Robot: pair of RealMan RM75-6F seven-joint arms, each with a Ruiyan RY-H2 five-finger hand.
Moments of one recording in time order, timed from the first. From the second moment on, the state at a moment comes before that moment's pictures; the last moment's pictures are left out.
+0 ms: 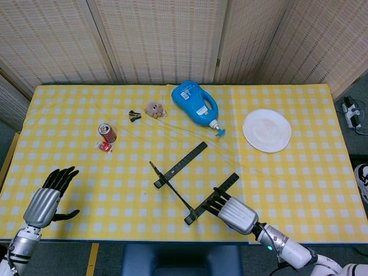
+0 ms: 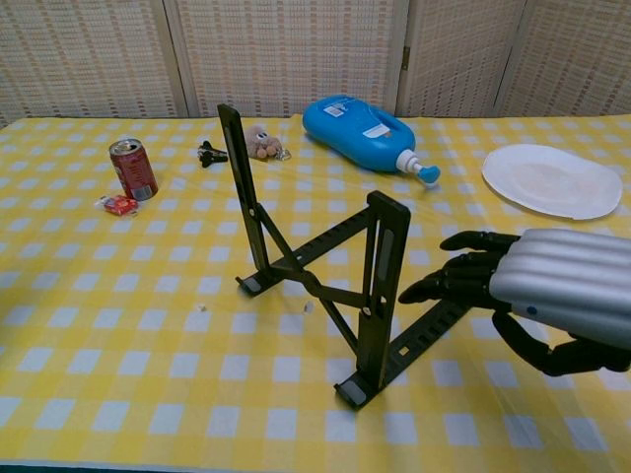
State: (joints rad) left arm -0.25 -1.19 -0.02 -1.55 1.61 1.32 -0.16; right arm 0.56 -1.28 -0.13 -1.72 -1.74 1.01 -0.33
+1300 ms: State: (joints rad) left arm -0.83 -1.58 -0.03 -1.09 1.62 0.80 -1.10; right arm 0.52 -1.16 -0.04 -1.82 -1.65 1.08 -0.34
